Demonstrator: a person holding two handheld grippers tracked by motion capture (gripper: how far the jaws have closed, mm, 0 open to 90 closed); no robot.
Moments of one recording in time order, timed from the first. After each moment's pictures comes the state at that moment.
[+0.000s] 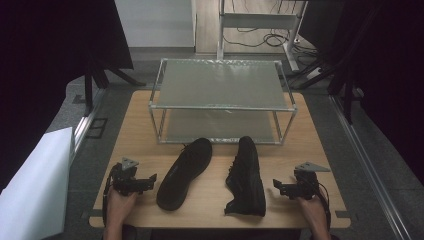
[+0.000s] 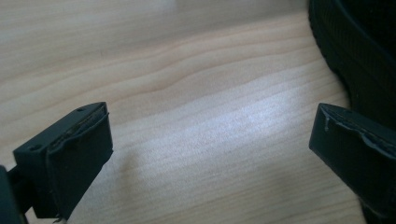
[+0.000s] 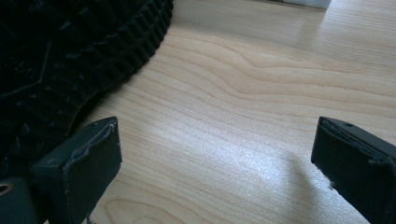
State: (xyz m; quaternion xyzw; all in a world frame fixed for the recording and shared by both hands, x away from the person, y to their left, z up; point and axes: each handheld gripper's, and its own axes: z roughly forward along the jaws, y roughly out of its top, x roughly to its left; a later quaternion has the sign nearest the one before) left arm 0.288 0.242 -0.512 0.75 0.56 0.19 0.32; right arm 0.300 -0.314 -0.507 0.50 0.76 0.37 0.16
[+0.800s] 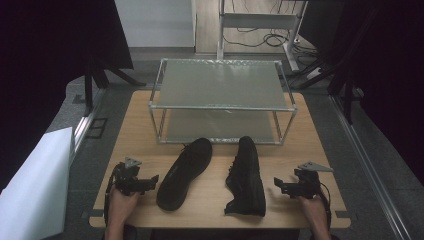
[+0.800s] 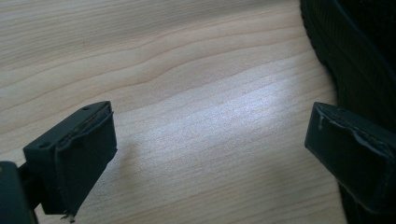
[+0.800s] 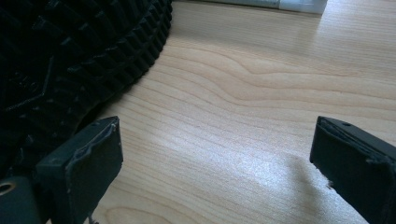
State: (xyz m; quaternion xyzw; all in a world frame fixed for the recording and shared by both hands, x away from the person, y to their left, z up) left arm 0.289 0.235 -0.509 0.76 0.55 0.18 0.30; right arm 0.302 -0.319 -0.508 0.51 0.75 0.39 0.16
